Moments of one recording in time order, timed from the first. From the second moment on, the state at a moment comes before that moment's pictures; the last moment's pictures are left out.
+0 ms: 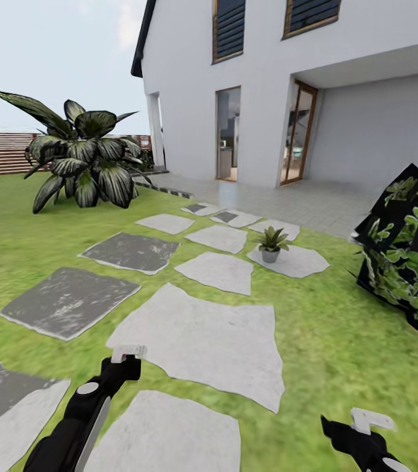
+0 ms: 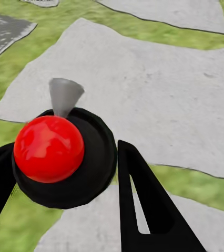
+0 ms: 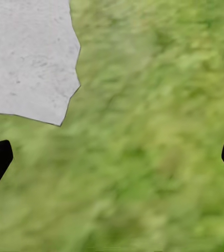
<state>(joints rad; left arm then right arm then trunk) -0.29 0.01 -0.01 -1.23 -0.01 0.41 -0.05 0.01 0.00 -0.27 -1.39 0.00 0.50 0.00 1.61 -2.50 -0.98</state>
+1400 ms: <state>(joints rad) -0.29 0.01 -0.01 -1.23 -0.01 0.41 -0.05 0.01 0.00 -0.27 -1.39 -0.01 0.50 0.00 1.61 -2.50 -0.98</state>
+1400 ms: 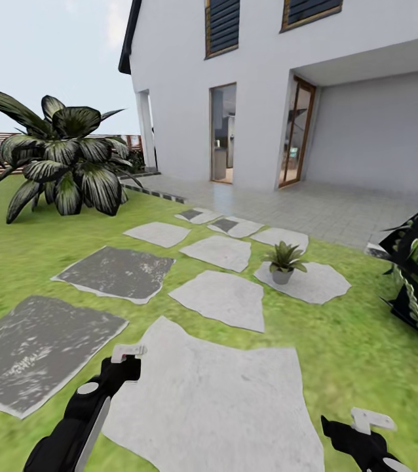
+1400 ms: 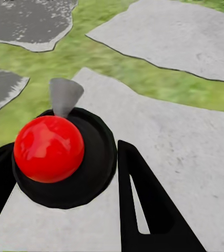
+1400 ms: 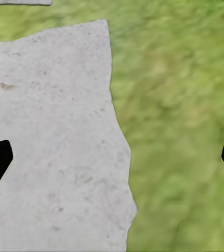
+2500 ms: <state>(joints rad) -0.29 0.01 -0.01 -1.23 -0.01 0.41 -0.05 0.01 0.00 -0.27 -1.39 -0.01 0.50 0.00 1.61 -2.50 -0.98</state>
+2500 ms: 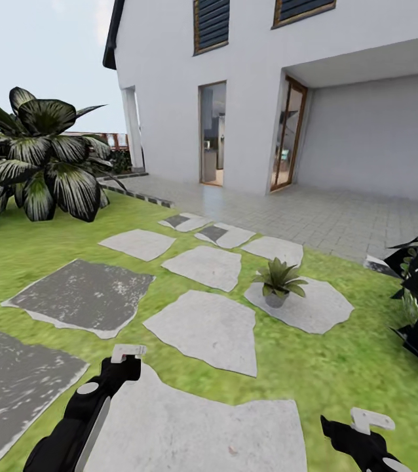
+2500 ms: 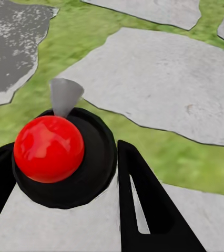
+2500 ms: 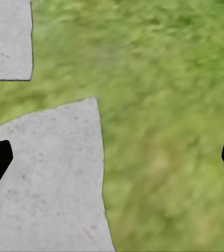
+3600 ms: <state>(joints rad) -0.29 0.01 -0.01 -1.23 -0.01 0.41 -0.05 0.01 0.00 -0.27 -1.39 -0.01 0.50 0.00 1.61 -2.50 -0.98</state>
